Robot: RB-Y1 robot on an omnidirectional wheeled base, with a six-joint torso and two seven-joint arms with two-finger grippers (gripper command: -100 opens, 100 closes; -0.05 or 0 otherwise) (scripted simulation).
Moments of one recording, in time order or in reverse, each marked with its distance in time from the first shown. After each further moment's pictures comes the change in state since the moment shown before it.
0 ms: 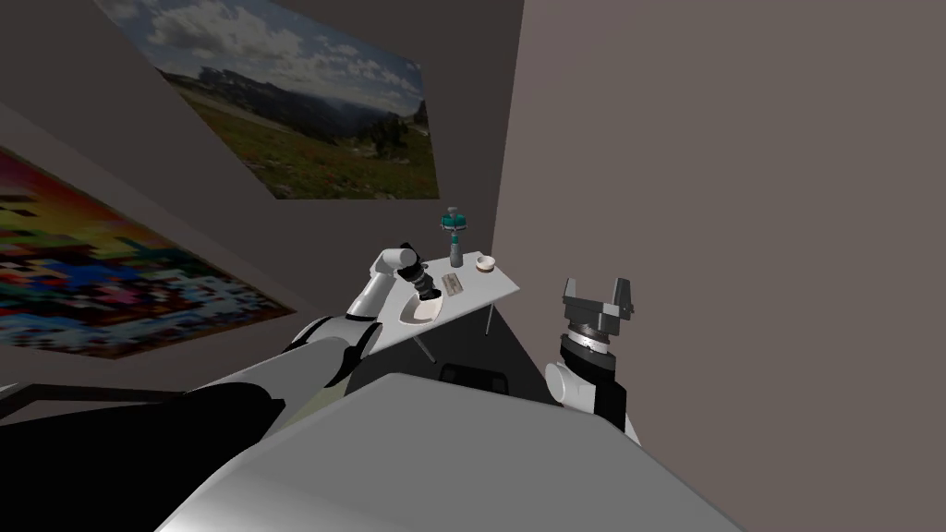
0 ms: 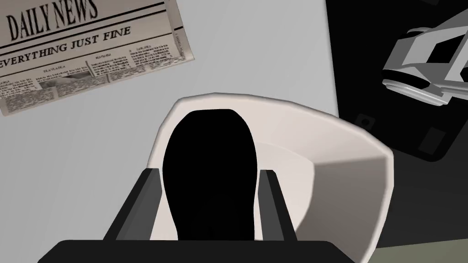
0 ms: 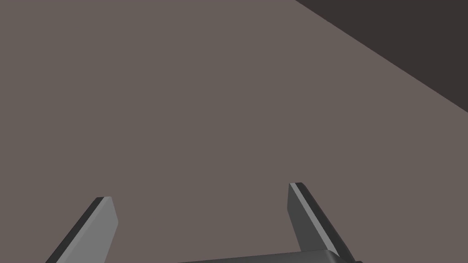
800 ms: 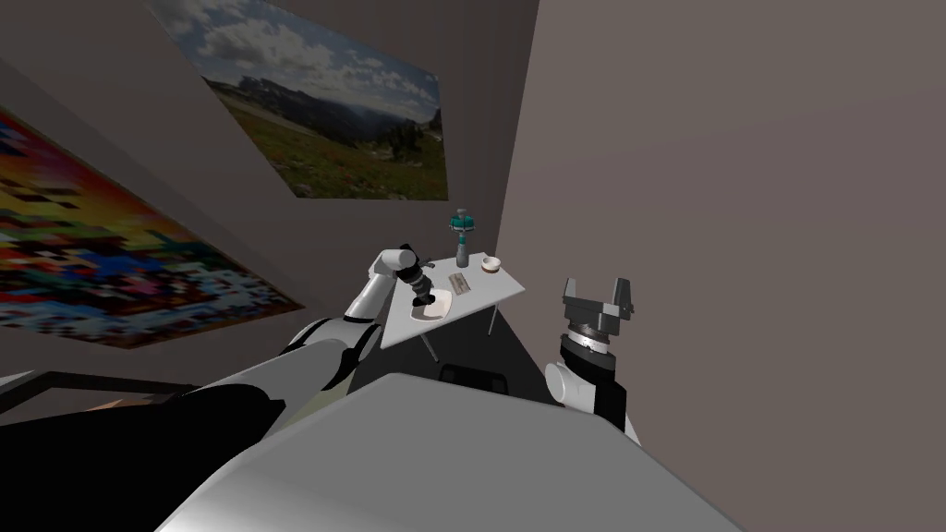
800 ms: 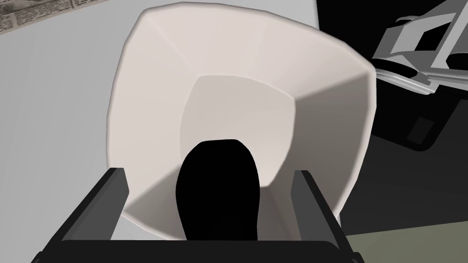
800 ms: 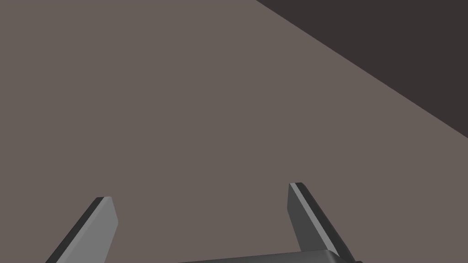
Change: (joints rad) left arm 0.019 0.006 -0.002 -0.024 -0.002 0.047 0.008; right arm 0.000 0.000 0.000 0.000 0.000 0.000 0.000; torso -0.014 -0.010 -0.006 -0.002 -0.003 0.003
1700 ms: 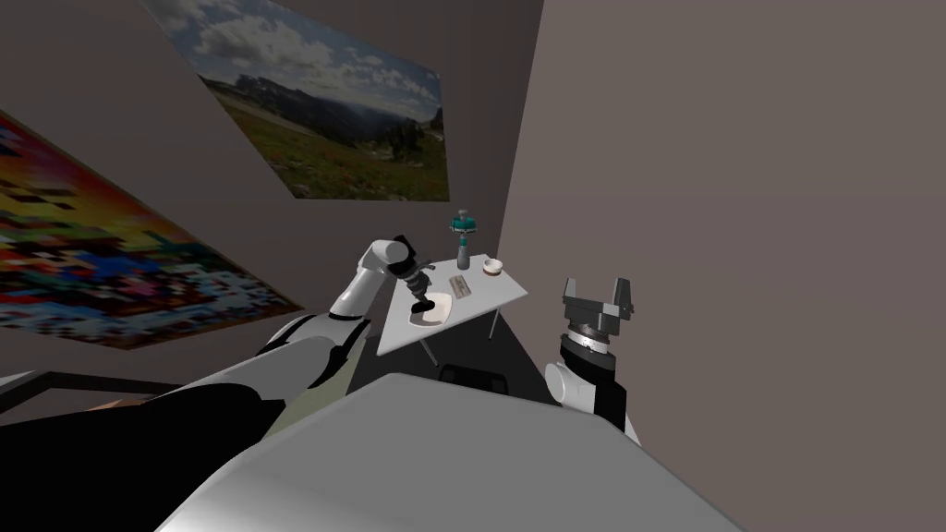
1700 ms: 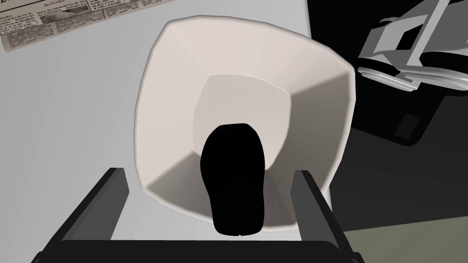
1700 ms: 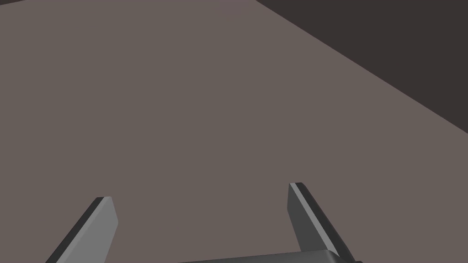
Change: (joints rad) left arm -0.003 0.102 -0.026 -0.155 0.168 0.086 0.150; right arm 0.000 0.000 0.000 0.000 0.000 0.000 0.000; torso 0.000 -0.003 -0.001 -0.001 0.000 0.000
